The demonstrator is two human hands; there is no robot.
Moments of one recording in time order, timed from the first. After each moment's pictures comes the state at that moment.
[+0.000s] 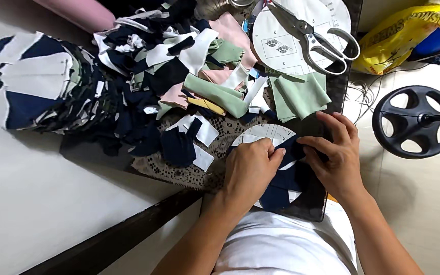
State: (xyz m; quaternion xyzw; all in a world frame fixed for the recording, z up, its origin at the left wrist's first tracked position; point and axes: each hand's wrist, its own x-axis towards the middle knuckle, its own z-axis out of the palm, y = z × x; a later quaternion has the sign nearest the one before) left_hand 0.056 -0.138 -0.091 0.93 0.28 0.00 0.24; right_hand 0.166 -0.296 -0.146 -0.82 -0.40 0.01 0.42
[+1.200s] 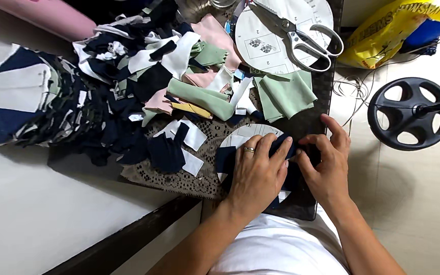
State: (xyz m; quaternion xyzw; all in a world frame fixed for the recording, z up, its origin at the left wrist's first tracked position) left_hand 0.049 -0.159 -0.125 0.98 0.08 0.12 0.13; right_hand 0.143 -0.296 -0.149 -0.85 -0.26 0.02 0.46
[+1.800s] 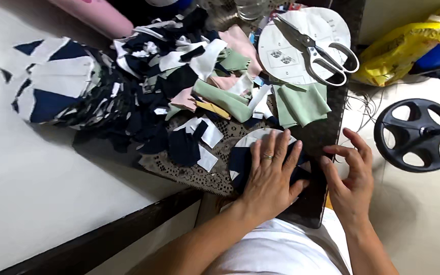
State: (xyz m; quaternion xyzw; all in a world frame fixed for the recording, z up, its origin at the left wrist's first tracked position) left_hand 0.041 -0.167 -0.128 0.99 0.08 0.06 0.12; right_hand 0.148 -0.310 -0.142 -0.80 -0.25 0.01 0.54
